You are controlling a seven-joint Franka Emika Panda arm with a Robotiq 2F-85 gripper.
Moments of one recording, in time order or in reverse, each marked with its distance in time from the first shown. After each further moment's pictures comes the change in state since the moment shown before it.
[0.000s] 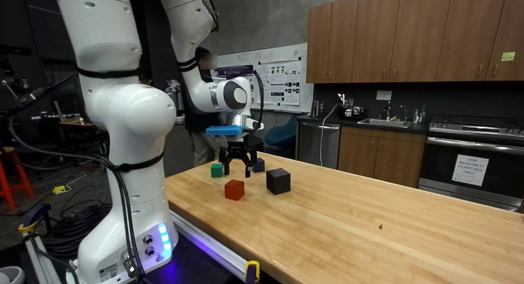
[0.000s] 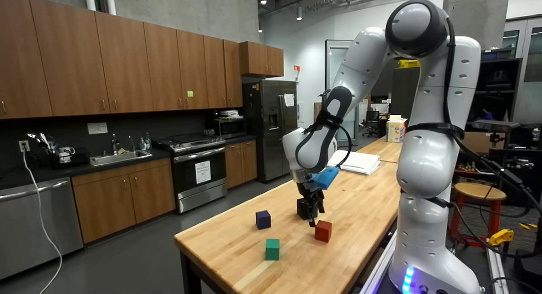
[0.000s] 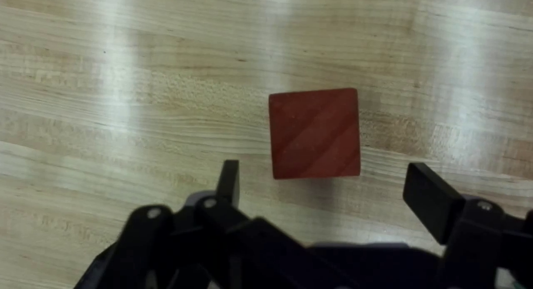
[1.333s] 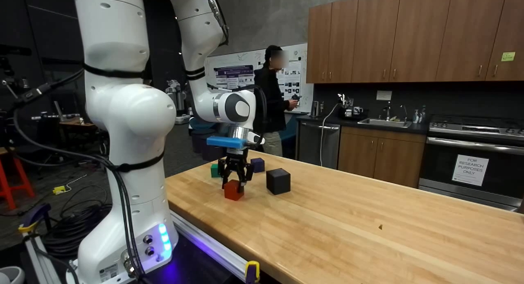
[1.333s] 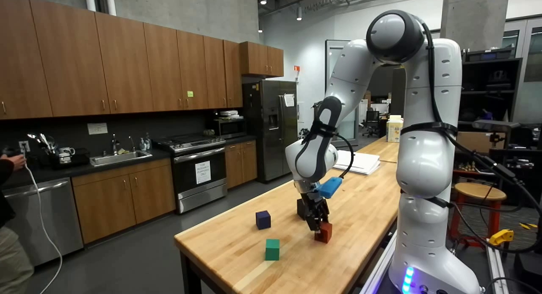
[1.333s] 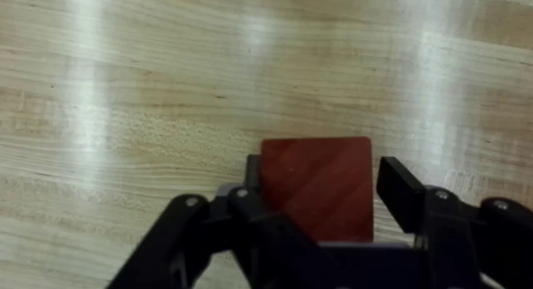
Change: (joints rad) arm -0.005 0.123 -0.026 0.001 0.073 0.036 -0.087
